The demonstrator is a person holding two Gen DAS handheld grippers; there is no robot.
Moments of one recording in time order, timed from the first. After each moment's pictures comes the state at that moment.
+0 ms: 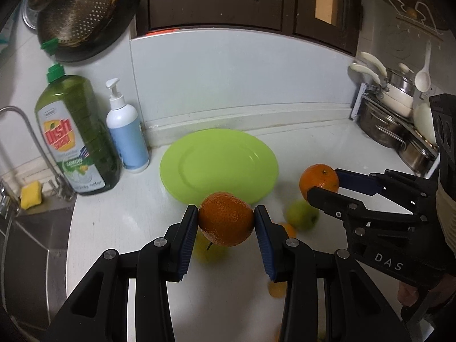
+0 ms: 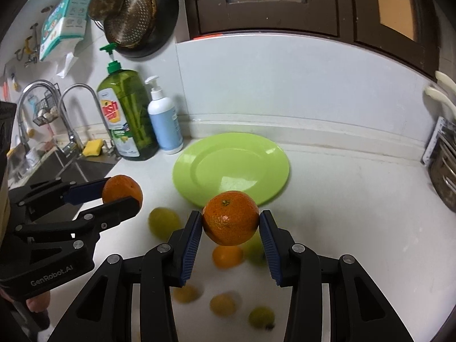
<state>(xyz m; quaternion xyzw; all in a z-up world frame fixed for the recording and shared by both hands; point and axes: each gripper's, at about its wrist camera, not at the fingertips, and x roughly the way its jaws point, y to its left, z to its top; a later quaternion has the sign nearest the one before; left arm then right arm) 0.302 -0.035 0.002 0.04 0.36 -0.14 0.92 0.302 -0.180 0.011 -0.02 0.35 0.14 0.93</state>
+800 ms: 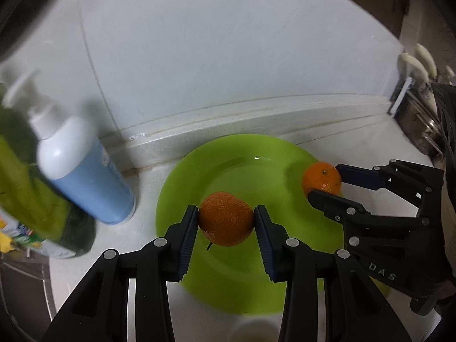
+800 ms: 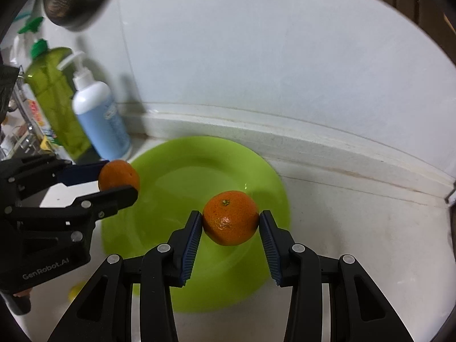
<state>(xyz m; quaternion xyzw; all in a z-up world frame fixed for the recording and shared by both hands) 0.485 -0.044 -0.053 0.06 0.45 -0.14 0.88 0.476 -0.170 -0.038 -0.07 0.43 0.14 0.89</state>
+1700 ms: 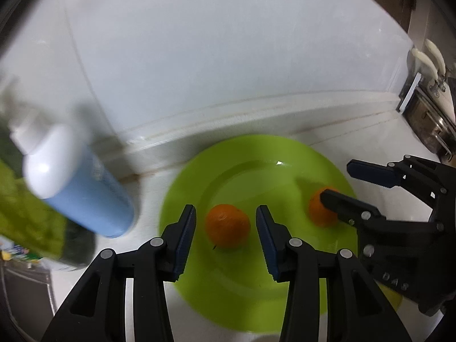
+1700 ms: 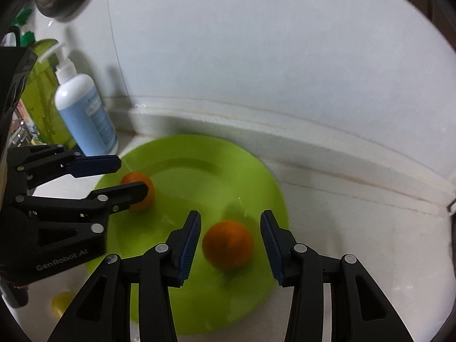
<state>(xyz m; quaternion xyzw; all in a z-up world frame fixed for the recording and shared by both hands) 0.496 -0.048 -0.052 0.07 0.45 -0.13 0.88 0.492 -0.169 -0.042 -0.08 0.43 0.13 0.89</state>
